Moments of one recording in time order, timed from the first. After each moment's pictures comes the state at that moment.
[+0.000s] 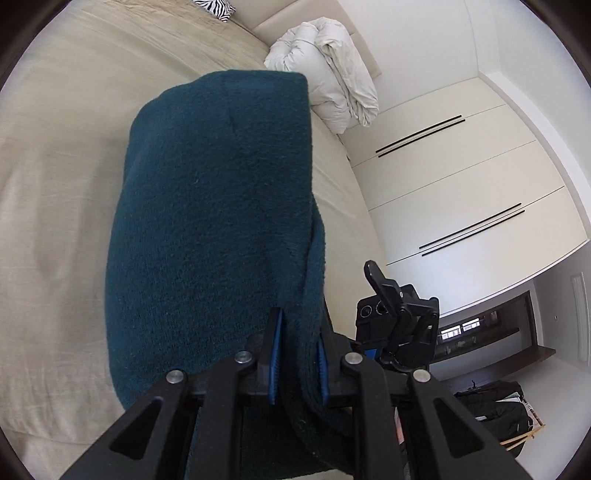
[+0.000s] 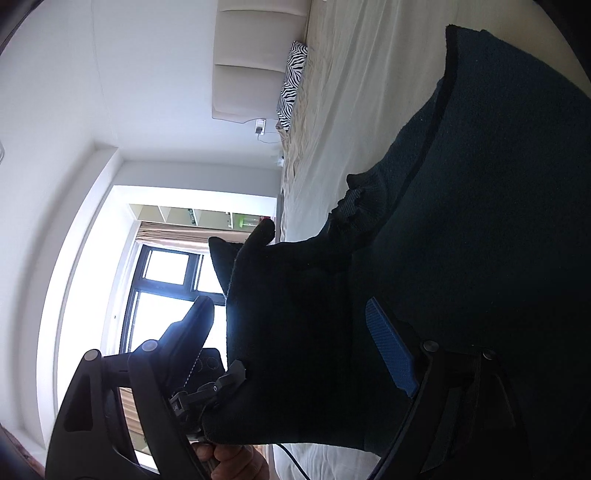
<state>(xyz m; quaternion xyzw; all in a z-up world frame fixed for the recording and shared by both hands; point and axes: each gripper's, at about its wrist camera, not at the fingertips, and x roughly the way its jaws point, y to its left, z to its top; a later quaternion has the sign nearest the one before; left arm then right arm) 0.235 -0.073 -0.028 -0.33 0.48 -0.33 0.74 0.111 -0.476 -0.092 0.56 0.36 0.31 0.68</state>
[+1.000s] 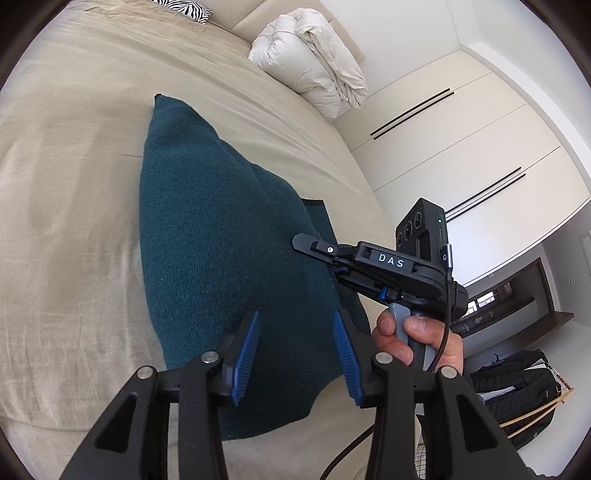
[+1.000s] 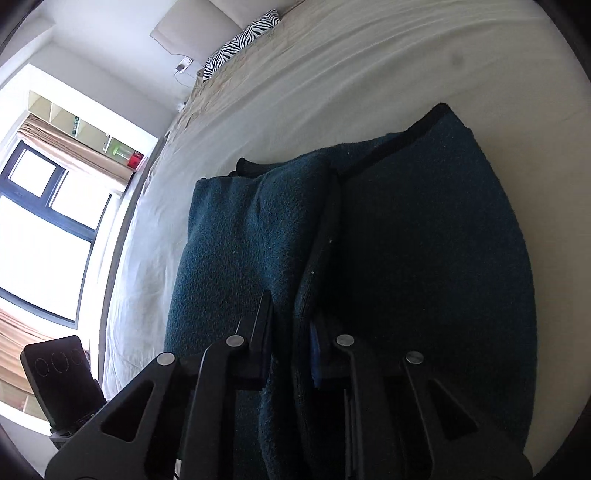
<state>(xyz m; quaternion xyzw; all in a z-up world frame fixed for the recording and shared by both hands) 0.200 -0.083 -0.056 -0.27 0.46 -0.34 0.77 0.116 -0.479 -0.068 0.26 0.50 0.17 0.81</state>
